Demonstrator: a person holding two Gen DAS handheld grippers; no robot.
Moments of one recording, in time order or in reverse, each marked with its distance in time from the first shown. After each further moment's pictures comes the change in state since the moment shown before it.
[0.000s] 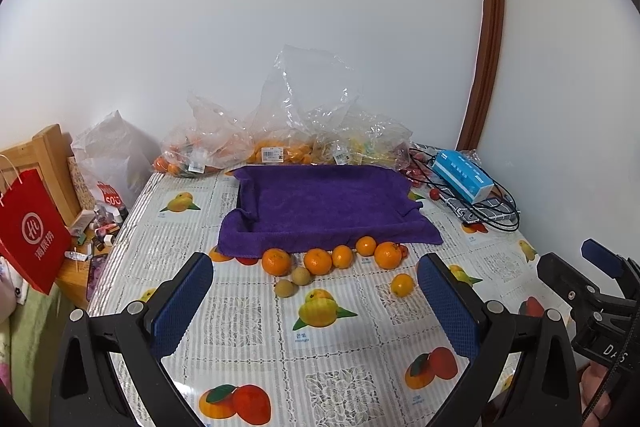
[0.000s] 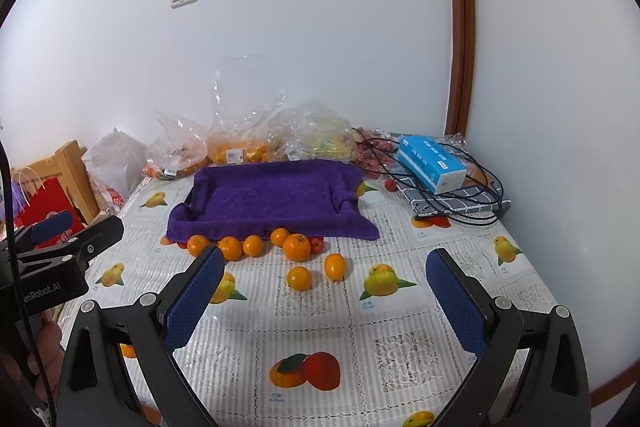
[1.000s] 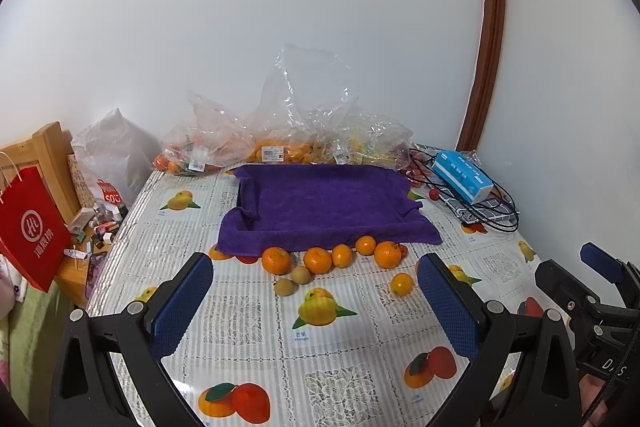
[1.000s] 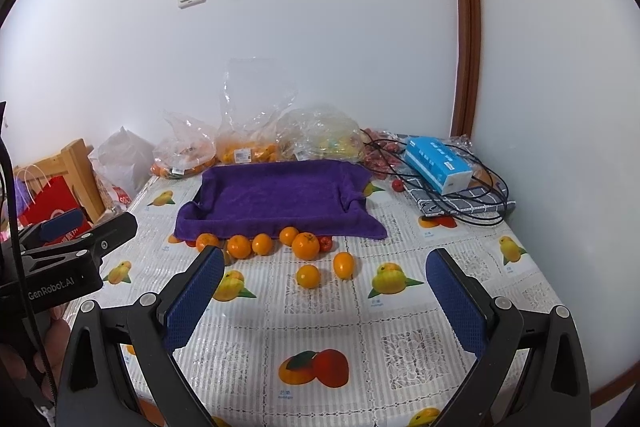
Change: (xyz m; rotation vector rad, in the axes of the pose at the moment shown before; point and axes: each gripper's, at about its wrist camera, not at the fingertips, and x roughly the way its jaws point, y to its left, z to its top) left arm -0.001 0.003 -0.001 -0.006 -0.001 -0.003; right arm -0.004 0.006 -0.002 -0.010 -0.003 0.019
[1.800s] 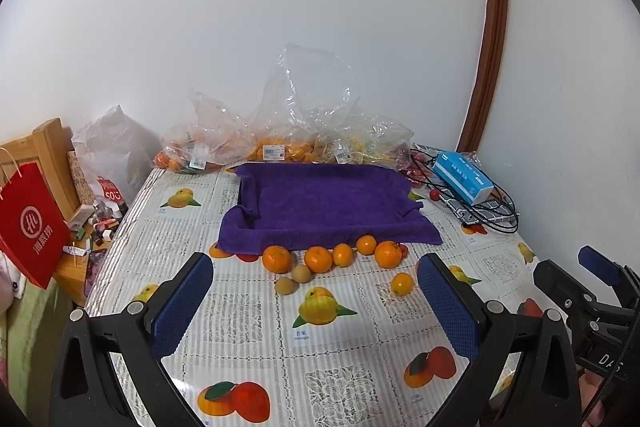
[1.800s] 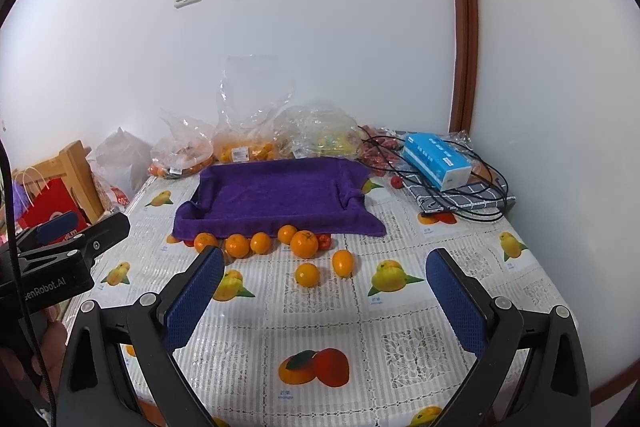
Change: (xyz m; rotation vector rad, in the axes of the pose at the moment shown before) left arm 0.001 0.003 -0.003 -0.011 0.001 -0.003; right arm 0.002 -0.001 -0.001 0.012 0.007 -0.006
